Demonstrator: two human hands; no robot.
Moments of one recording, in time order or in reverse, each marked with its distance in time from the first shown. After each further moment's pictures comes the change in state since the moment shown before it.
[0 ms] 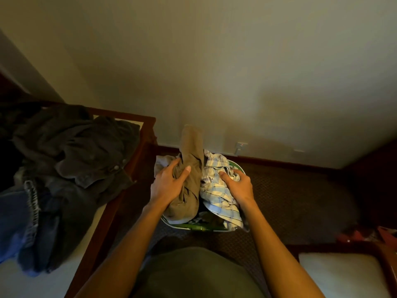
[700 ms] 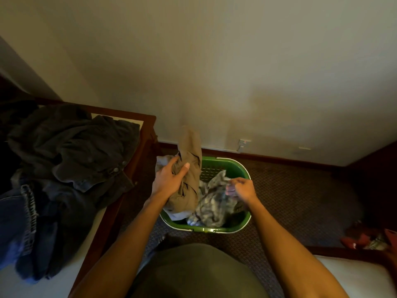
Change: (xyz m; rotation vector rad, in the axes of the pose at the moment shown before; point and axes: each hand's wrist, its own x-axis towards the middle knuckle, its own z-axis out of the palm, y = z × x) left_hand 0.054 -0.018 0.008 -0.068 -0.042 -0.051; right_hand 0.077 0.052 0.011 -0.010 -0.135 0.256
